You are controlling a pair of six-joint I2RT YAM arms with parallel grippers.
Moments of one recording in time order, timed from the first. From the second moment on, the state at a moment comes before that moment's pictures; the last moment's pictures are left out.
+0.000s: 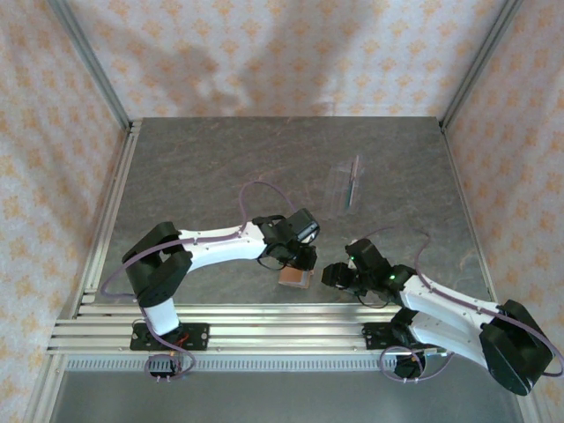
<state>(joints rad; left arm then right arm) -0.94 1.75 1.15 -0.51 0.18 -0.67 0.70 0.94 0.26 -0.27 -0.27 0.95</state>
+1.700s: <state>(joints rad) -0.95 1.76 1.16 -0.52 0.19 -0.67 0.70 0.95 0.28 -0.28 -0.27 0.95</state>
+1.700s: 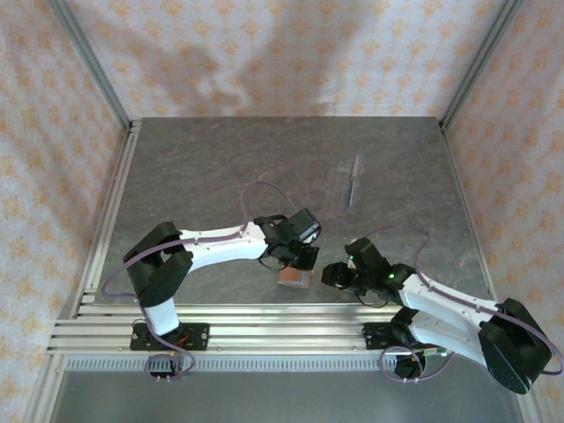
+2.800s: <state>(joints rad) -0.95 1.79 1.16 -0.52 0.18 -0.67 0.70 0.94 0.27 -0.28 -0.27 0.95</state>
